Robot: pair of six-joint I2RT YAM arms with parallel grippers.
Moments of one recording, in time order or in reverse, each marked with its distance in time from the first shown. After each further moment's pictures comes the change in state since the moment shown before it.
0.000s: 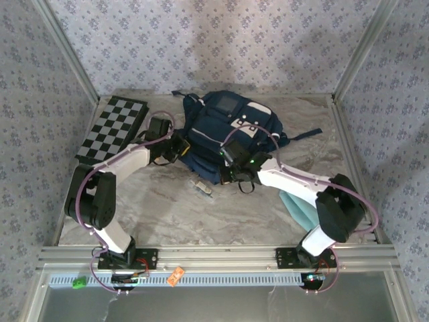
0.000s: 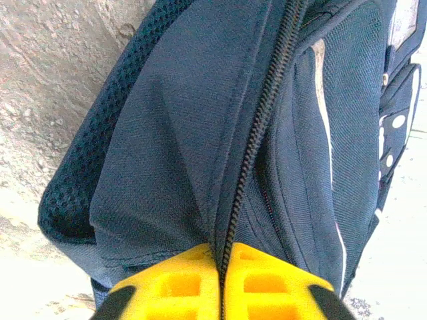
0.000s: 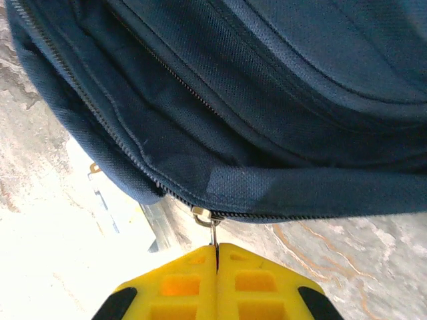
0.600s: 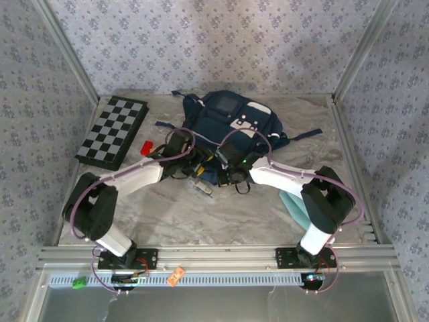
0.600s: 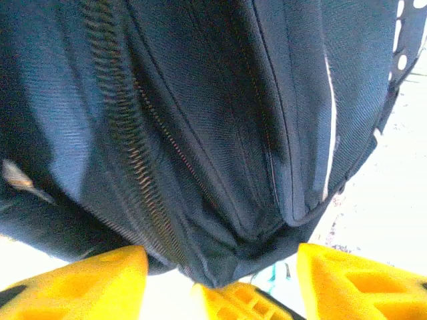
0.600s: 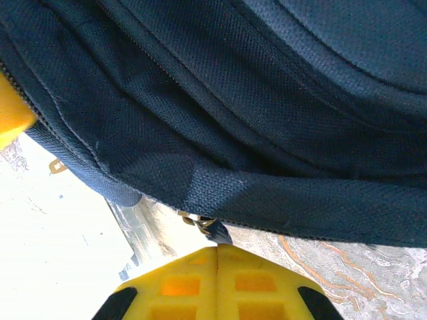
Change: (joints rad) left arm -0.251 -0.057 -0.097 0.080 -0.047 -0.253; right arm 0.002 0.093 0.008 0.019 -0.004 0.000
